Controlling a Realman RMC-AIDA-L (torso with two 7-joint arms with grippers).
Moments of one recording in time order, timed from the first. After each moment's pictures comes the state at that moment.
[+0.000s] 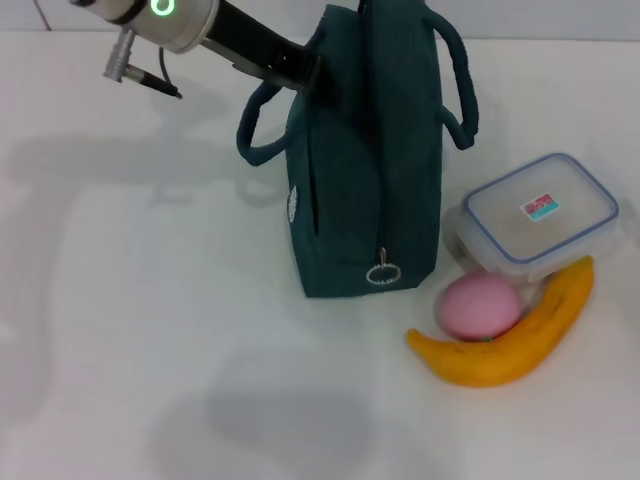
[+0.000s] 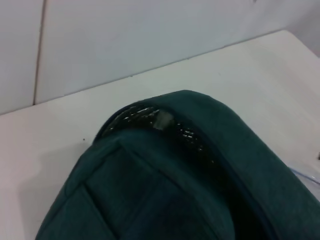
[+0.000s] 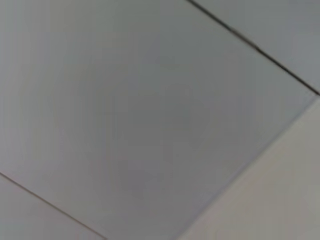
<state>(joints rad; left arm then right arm) -0.95 -2.07 0.99 1.00 2.42 1.48 -2.58 0.36 2.01 -0.21 -0.16 -1.66 -1.33 1.53</state>
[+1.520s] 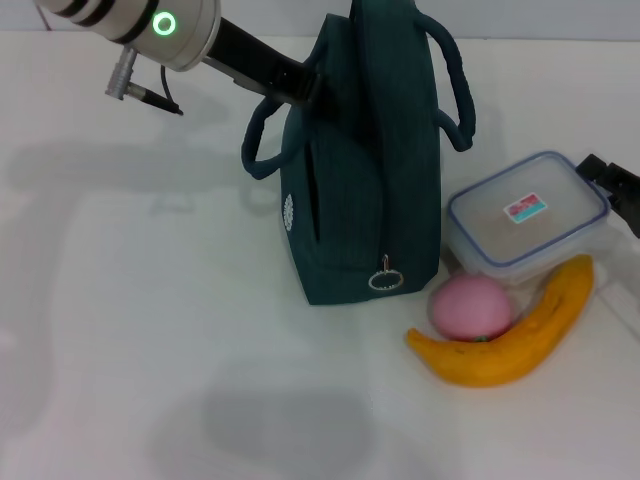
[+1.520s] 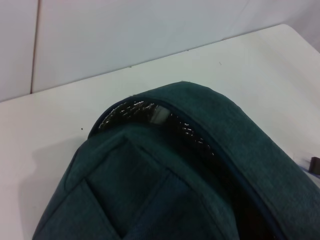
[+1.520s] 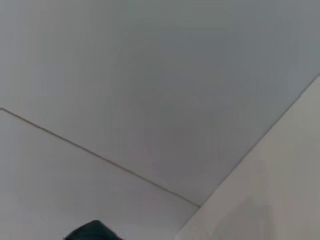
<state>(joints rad) -0.92 -2.08 1.01 1.01 2.41 1.47 -2.58 0.47 2.02 -0.33 -0.08 -1.65 -1.29 1.60</state>
